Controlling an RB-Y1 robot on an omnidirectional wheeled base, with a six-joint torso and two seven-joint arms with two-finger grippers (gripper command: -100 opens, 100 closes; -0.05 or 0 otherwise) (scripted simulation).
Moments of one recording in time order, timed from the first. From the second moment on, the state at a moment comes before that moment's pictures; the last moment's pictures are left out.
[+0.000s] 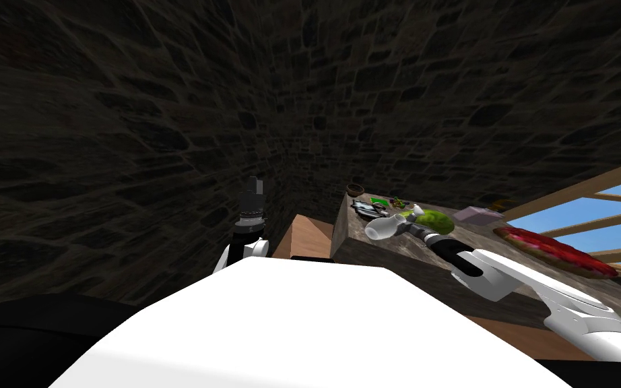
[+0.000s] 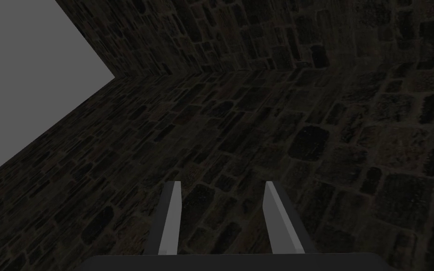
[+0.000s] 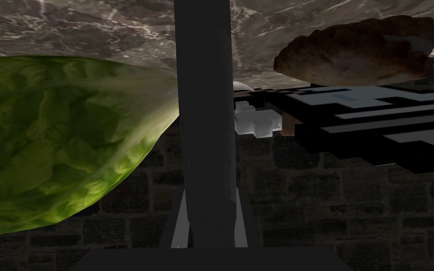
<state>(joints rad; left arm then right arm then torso) 0.48 0.05 -0.07 -2.33 -0.11 -0.51 -0.10 0.57 -1.17 -0.07 -1.71 0.26 0.15 0.02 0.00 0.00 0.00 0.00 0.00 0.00</state>
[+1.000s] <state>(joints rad) 0.48 0.05 -0.07 -2.33 -0.11 -0.51 -0.10 0.61 -1.21 -0.13 -1.73 0.26 0.20 0.03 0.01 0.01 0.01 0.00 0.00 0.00</state>
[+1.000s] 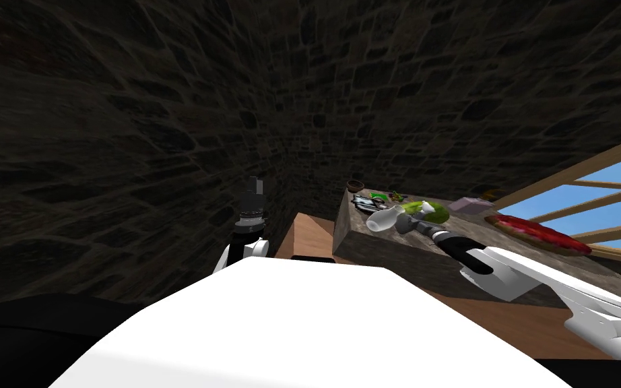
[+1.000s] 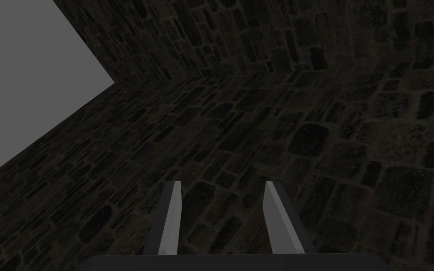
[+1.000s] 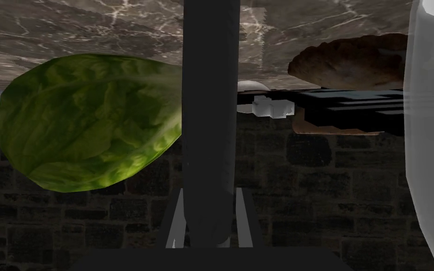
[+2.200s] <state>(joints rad) 0.48 0.05 -0.07 -2.33 -0.11 -0.51 -0.10 0.70 -1.41 -0.31 -1.78 0.16 0.35 0.01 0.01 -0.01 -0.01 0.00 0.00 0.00</state>
